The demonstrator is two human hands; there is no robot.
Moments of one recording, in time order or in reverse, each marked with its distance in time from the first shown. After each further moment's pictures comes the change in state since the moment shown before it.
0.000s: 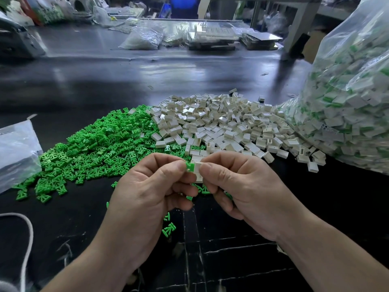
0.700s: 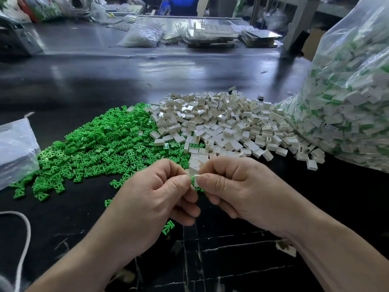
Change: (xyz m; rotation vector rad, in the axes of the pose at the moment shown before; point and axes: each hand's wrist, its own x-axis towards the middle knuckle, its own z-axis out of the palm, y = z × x) left_hand -0.003 0.006 -0.005 0.395 -0.148 -0.047; right_hand -0.003 -0.006 -0.008 -0.432 -0.097 0.011
